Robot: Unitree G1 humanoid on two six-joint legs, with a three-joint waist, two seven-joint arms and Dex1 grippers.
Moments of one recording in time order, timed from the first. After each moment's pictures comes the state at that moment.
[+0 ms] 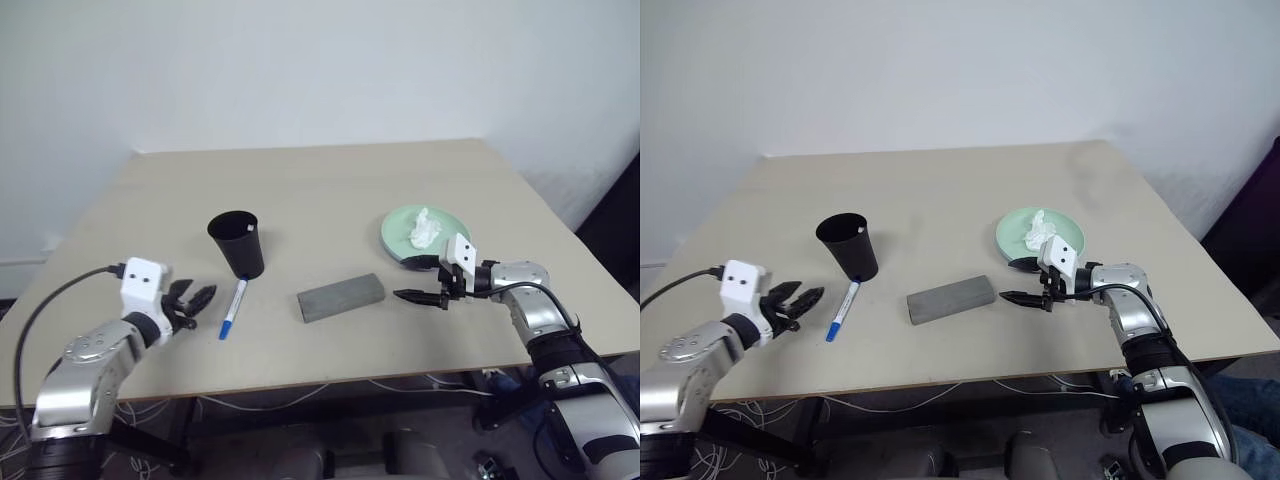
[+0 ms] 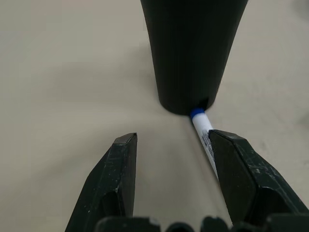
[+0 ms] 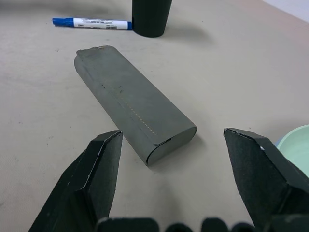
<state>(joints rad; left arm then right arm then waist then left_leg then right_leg) -0.03 0.65 0.24 -0.08 -0.42 0.57 -0.46 -0.57 -0.49 0.14 0.53 0.17 -0.08 1.23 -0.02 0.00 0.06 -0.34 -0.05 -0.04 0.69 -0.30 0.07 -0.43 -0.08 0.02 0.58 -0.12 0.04</state>
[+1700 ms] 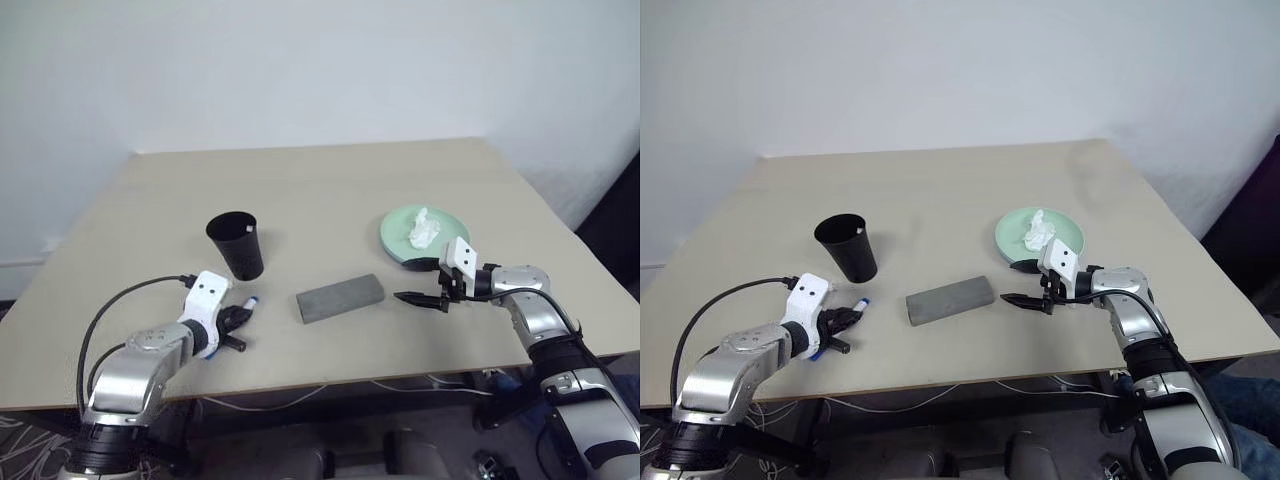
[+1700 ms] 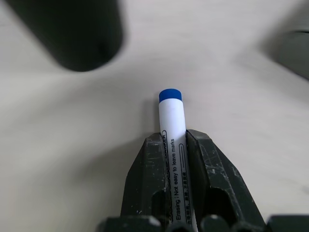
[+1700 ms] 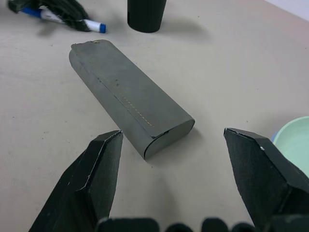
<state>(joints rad) -0.05 0.60 0.05 -0.24 -0.31 0.78 -0.56 -0.54 -0.49 0.14 0.50 0.16 -0.08 1.20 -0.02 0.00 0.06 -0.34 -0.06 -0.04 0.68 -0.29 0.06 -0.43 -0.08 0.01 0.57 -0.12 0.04</state>
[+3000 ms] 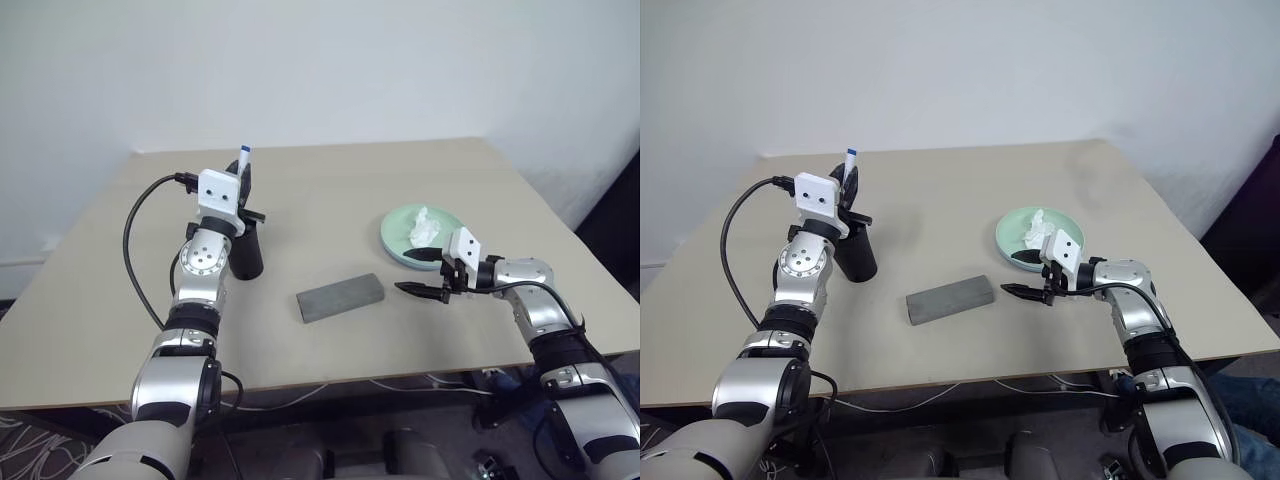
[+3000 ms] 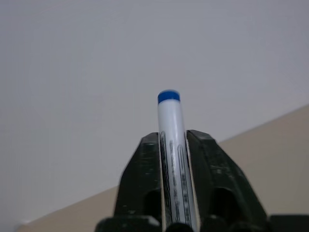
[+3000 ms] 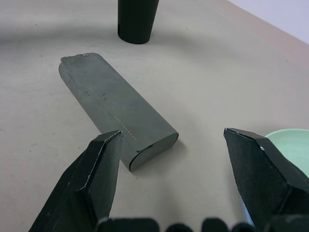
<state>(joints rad) -0.79 0.36 0.10 0.93 0.00 -0.56 -0.18 -0.56 -0.49 0.11 0.49 0.17 -0.07 1.19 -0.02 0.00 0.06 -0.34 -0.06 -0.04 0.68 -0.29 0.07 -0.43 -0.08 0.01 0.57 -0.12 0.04</state>
